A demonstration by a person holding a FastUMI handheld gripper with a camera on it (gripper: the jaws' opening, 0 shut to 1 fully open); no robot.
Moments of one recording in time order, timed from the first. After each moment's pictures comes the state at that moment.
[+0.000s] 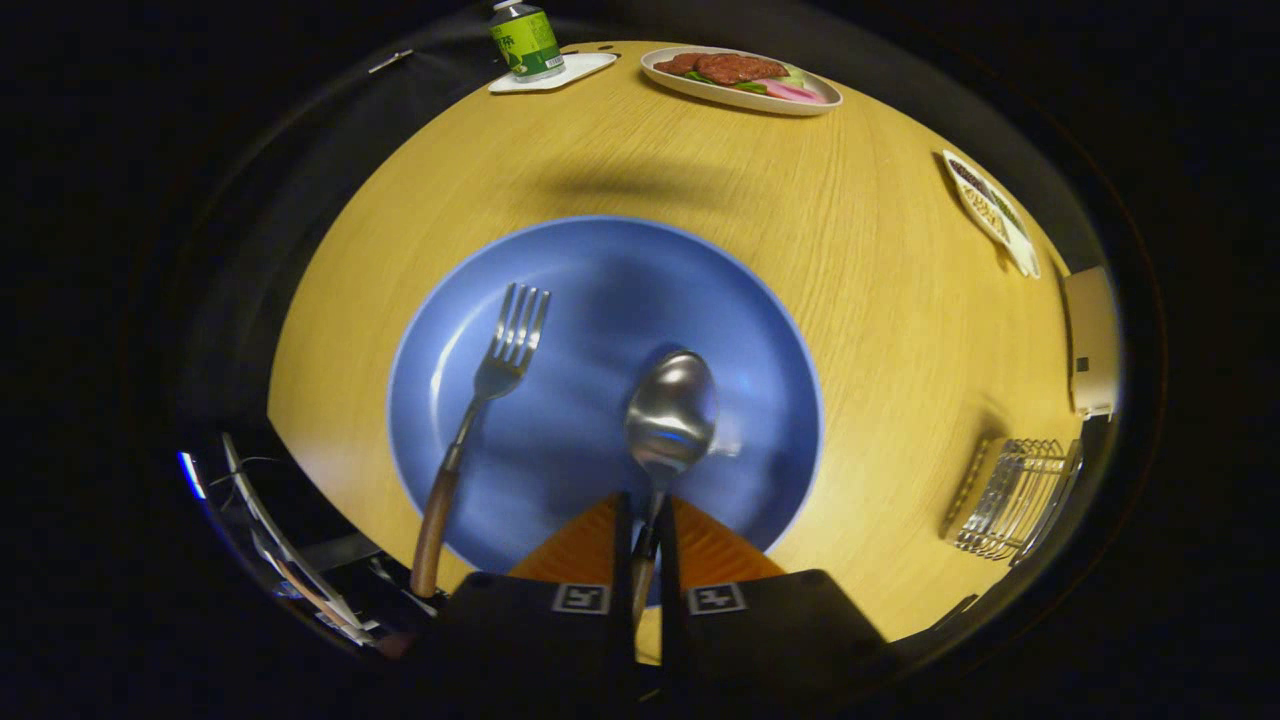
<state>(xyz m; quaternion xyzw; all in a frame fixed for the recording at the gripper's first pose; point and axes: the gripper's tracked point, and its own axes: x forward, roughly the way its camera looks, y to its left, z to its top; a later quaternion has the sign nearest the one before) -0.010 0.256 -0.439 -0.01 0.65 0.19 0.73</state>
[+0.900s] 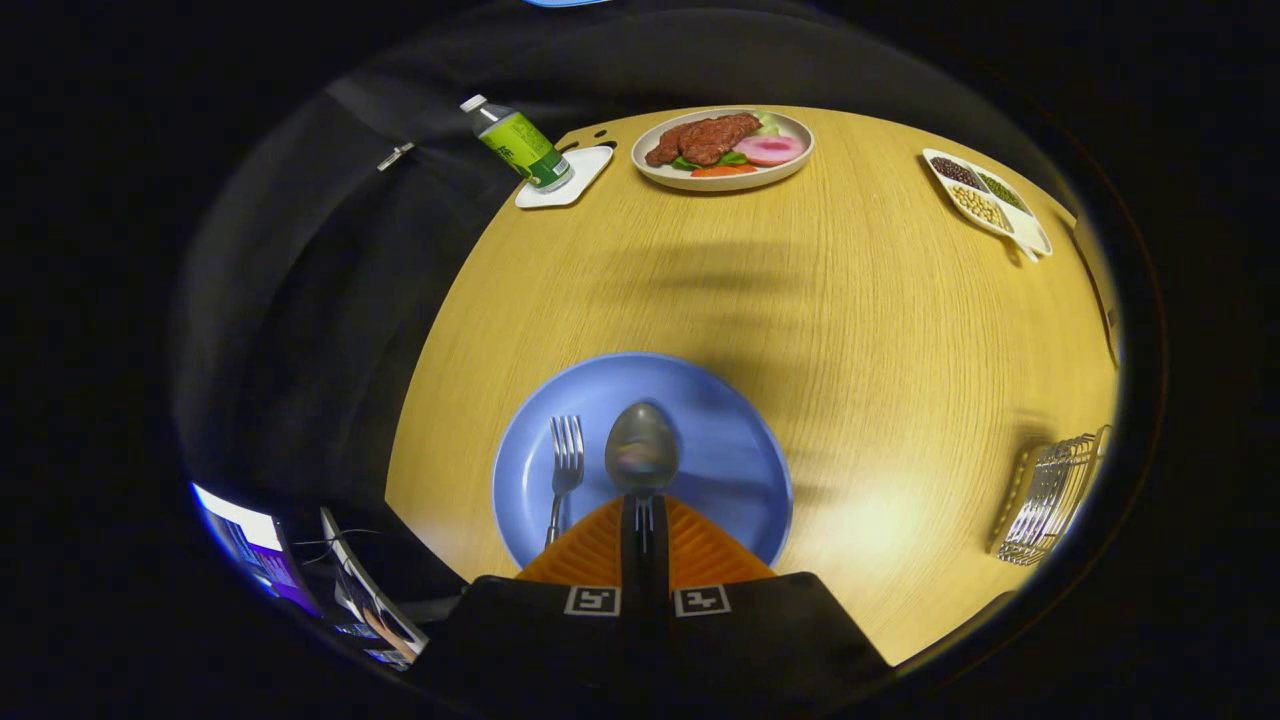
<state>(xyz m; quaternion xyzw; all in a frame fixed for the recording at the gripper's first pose) 0.031 0.272 -0.387 0.20 0.59 0.23 0.75</state>
